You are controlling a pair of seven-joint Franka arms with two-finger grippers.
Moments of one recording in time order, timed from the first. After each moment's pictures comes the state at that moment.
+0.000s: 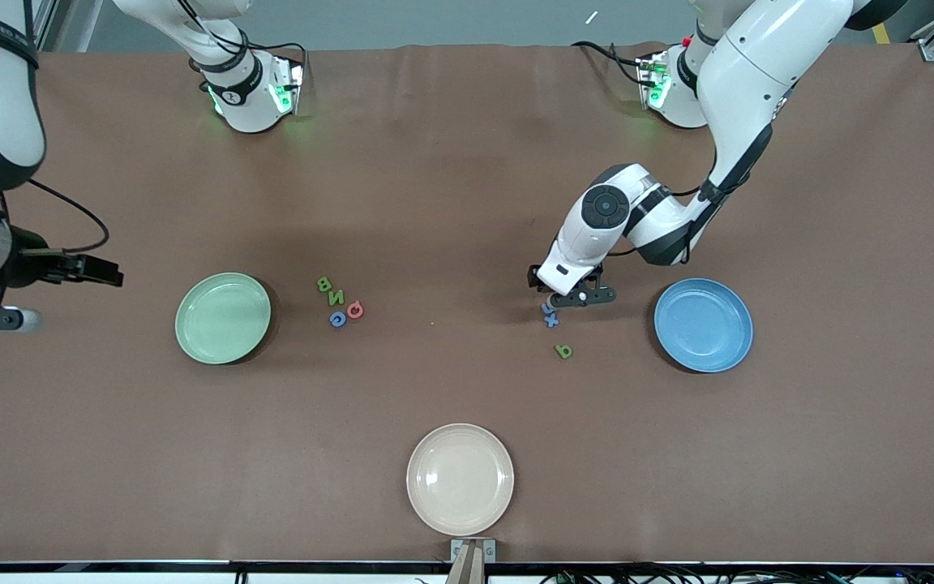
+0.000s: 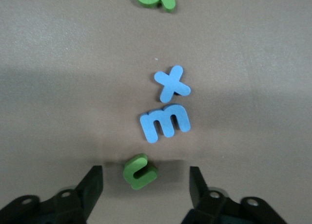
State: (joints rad) left arm -0.06 0.58 -0.55 -2.09 0.42 2.59 -1.01; right arm 0.01 0.22 -0.05 -1.59 0.02 1.67 0.05
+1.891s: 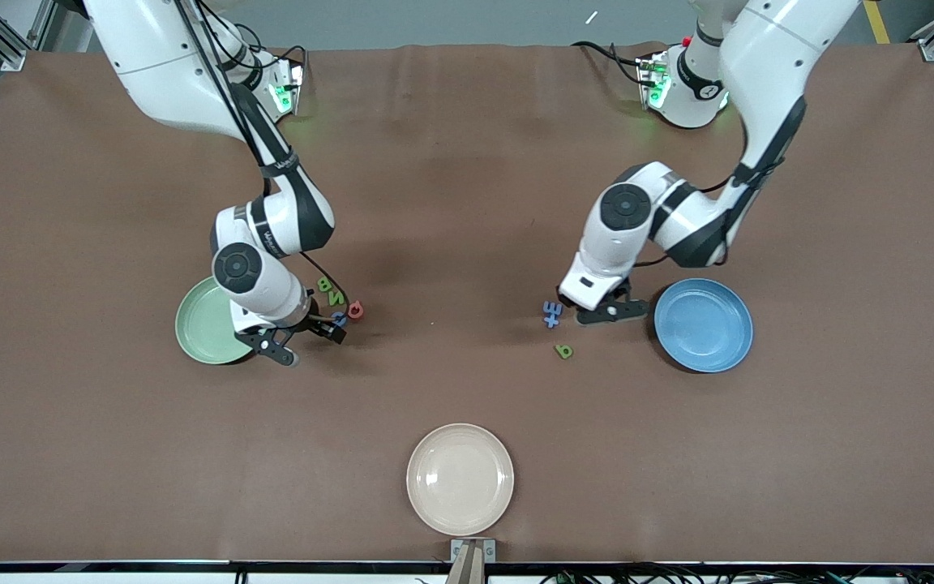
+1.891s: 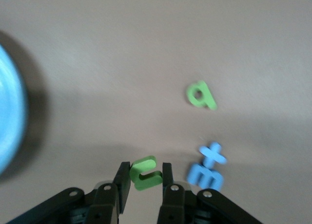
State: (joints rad) left arm -0.04 0.46 -0.47 -2.02 0.45 2.46 -0.94; right arm 0.41 0.54 -0.04 -1.96 0.10 2.49 0.78
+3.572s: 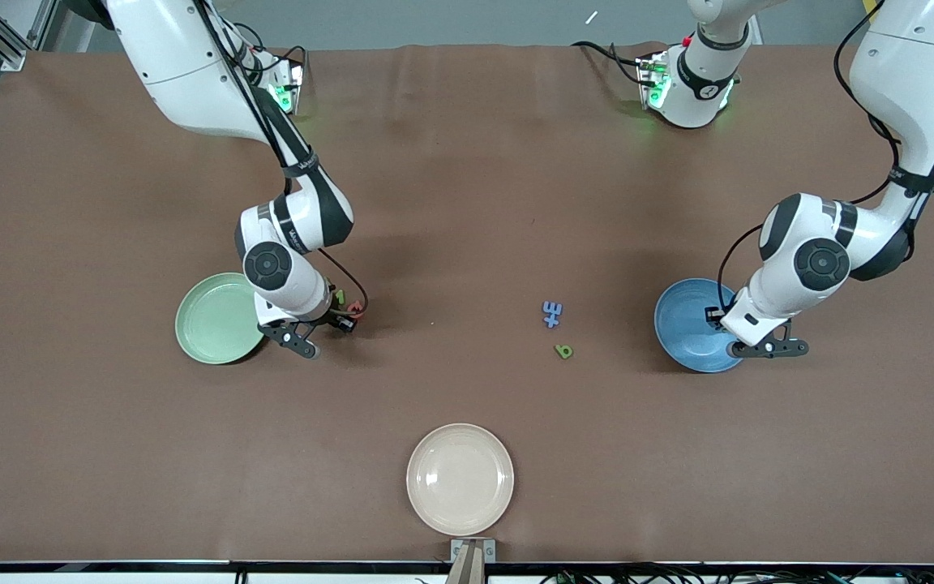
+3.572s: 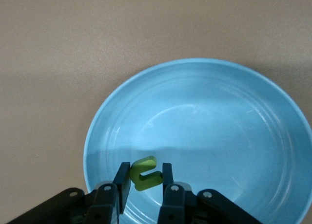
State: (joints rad) left arm 0.40 0.48 -0.47 -2.08 0.45 2.41 -0.37; right arm 0.45 0.56 -0.04 -1.97 0.10 2.49 0.84
